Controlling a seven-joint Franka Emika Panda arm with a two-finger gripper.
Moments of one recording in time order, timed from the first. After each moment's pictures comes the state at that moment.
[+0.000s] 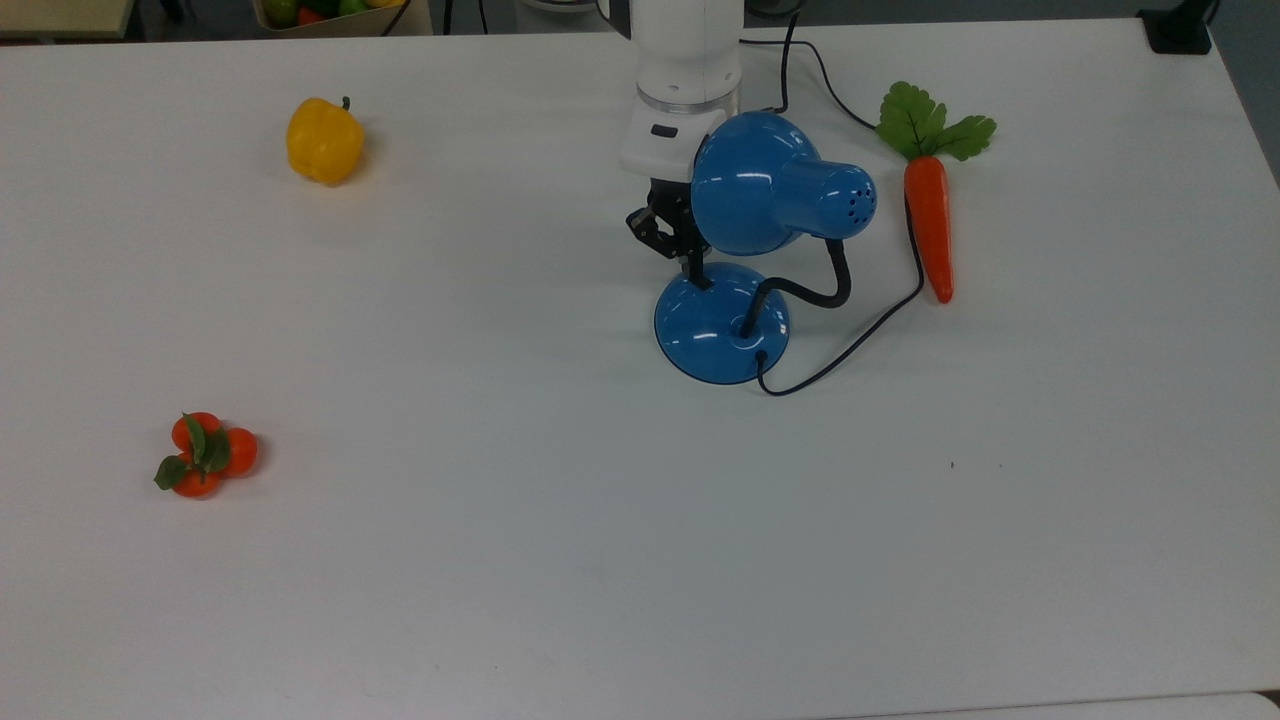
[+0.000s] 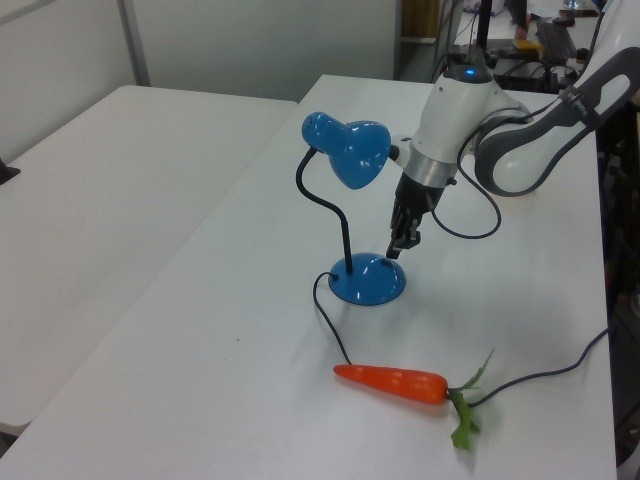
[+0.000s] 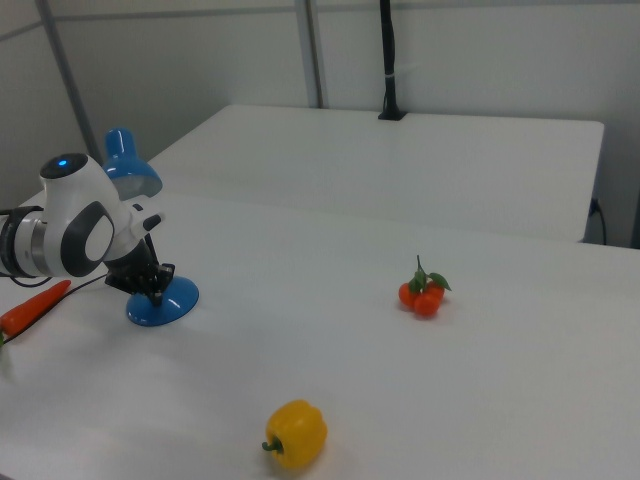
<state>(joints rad) 0.23 0.20 0.09 -2.17 -0.04 2.66 -0.13</state>
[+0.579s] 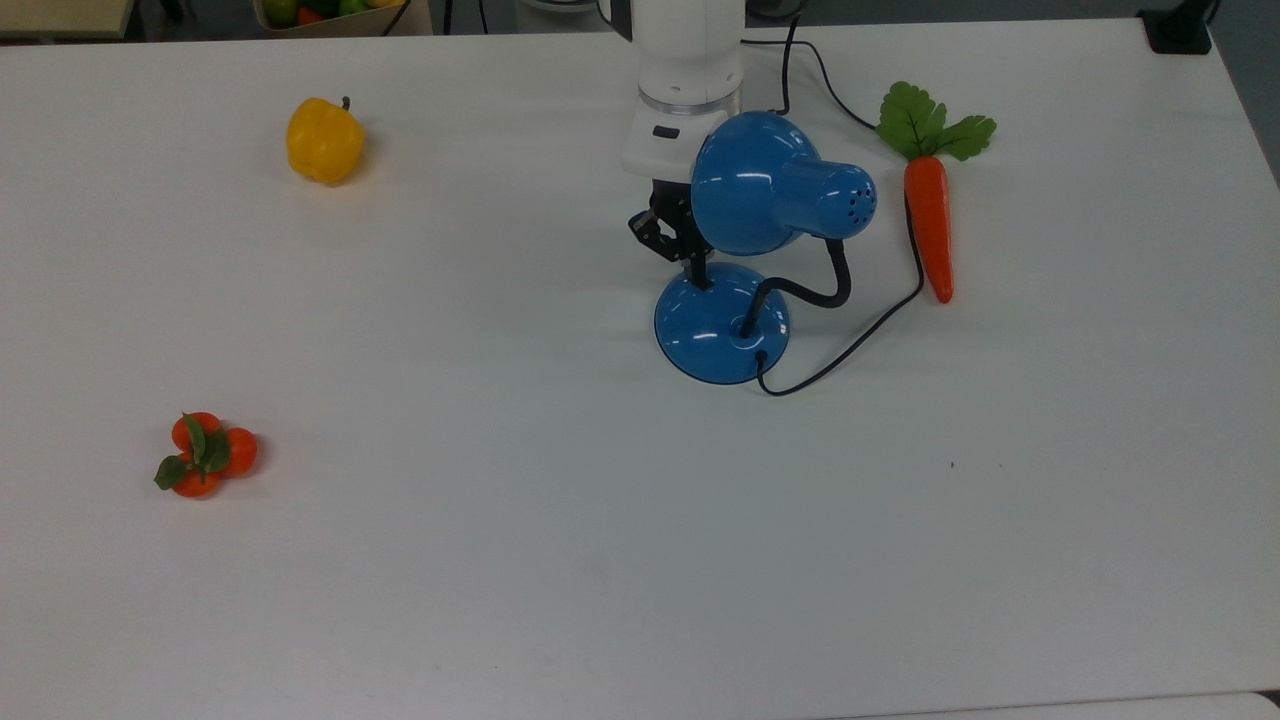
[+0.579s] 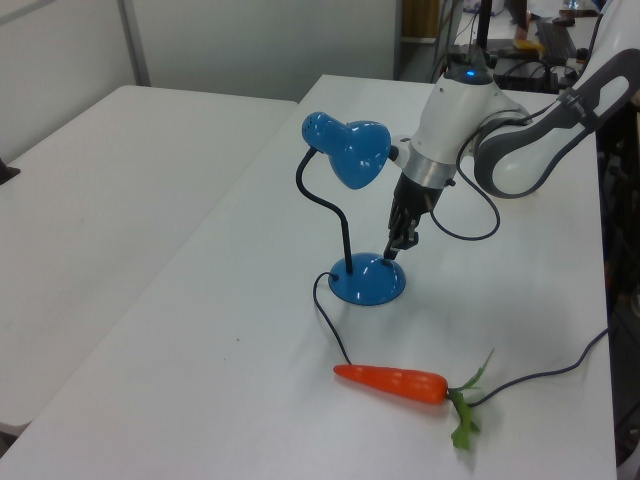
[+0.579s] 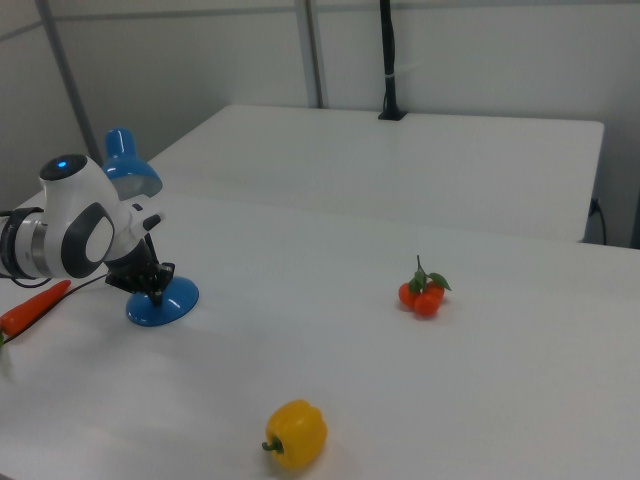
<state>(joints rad) 0.23 0.20 0.09 -2.17 -0.04 2.68 -0.13</state>
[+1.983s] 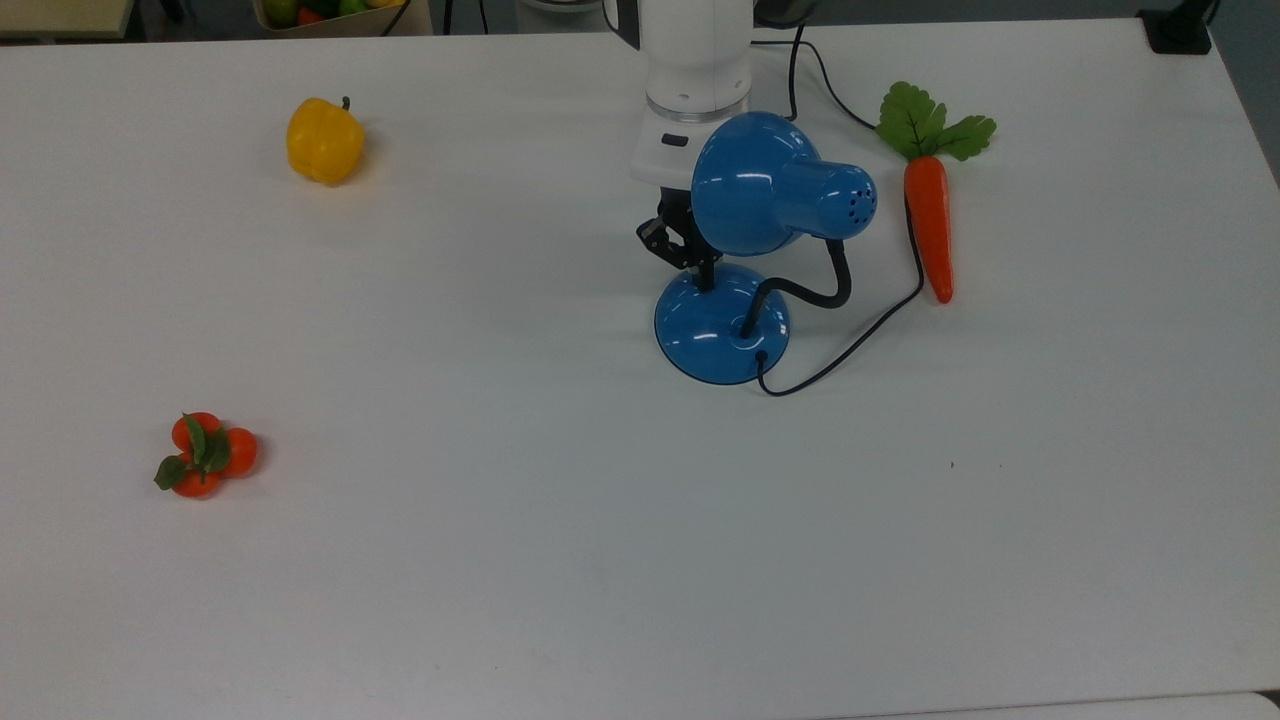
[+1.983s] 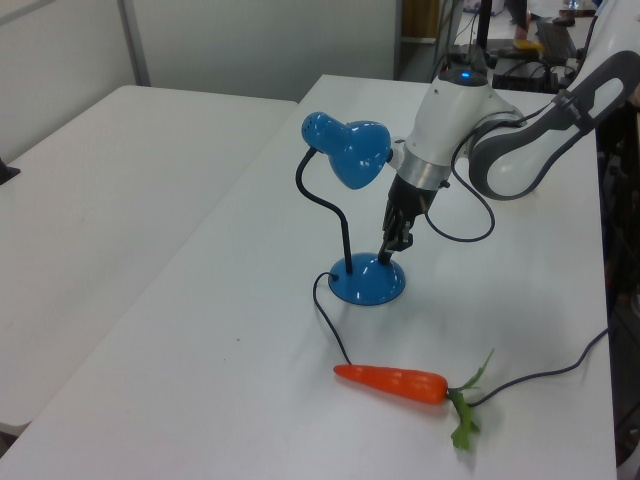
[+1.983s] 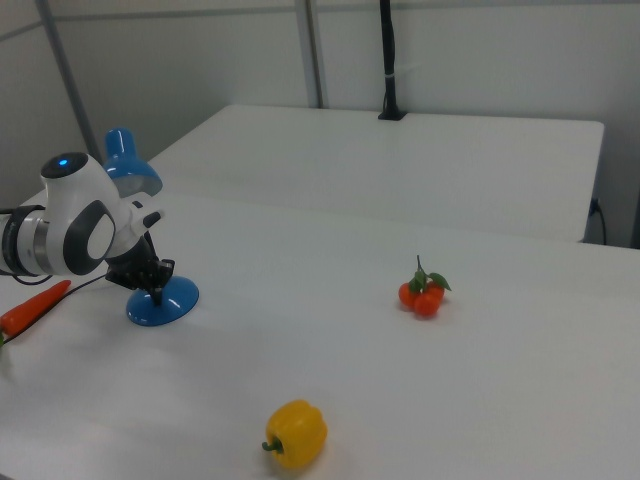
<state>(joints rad) 0.23 0.23 0.10 -2.13 -0.04 2.68 -0.13</state>
